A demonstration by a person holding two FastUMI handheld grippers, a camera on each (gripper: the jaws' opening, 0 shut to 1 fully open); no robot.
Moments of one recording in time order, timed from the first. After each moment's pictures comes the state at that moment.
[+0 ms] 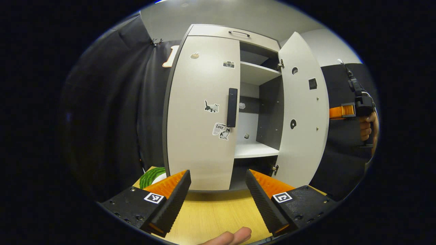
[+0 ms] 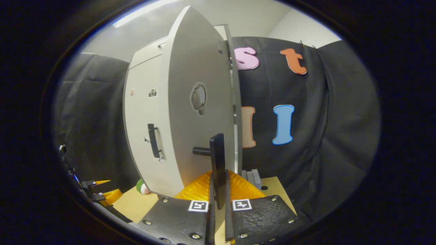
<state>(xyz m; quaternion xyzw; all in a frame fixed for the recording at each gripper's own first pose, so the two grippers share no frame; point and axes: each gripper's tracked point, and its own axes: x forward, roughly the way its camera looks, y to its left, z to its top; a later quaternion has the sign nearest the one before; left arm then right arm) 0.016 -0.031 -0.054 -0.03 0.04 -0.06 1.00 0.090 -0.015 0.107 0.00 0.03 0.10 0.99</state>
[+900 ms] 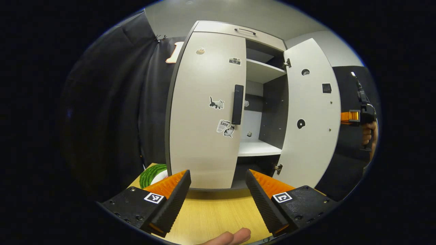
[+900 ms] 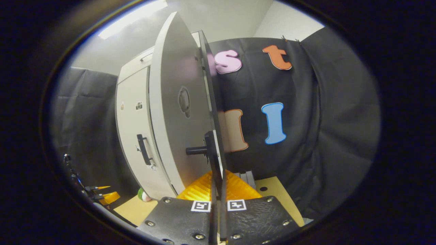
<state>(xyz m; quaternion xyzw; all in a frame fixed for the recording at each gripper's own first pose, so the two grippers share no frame) 0.026 -0.023 -0.056 -0.04 0.05 -0.06 1.00 0.099 -0.059 0.111 0.06 0.00 0.12 0.99</state>
